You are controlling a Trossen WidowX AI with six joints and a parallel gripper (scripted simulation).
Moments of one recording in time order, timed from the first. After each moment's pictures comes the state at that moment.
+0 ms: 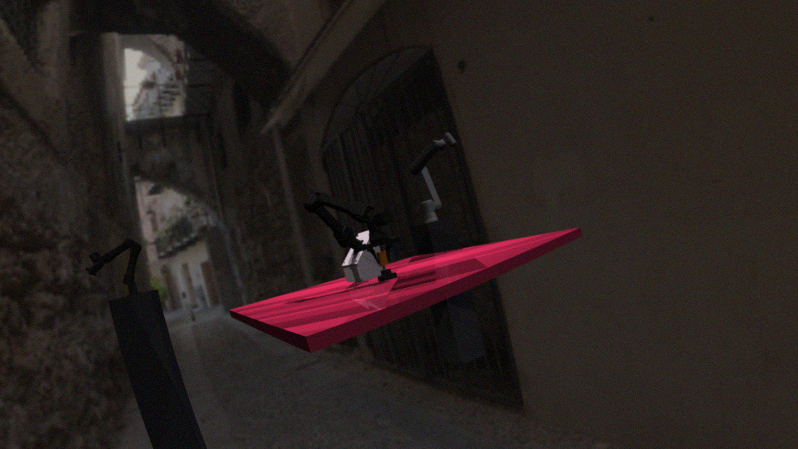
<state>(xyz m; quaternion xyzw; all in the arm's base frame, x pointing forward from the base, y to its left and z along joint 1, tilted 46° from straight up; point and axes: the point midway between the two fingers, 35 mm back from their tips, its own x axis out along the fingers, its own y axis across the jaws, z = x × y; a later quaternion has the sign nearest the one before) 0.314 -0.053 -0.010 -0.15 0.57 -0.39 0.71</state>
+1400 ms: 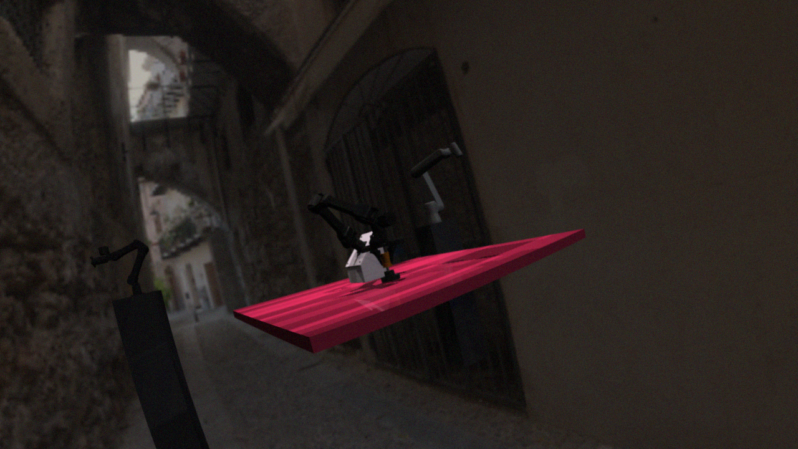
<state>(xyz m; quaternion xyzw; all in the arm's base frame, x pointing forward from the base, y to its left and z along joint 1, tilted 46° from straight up) 0.314 -0.054 -0.011 0.00 0.48 -0.50 0.73</state>
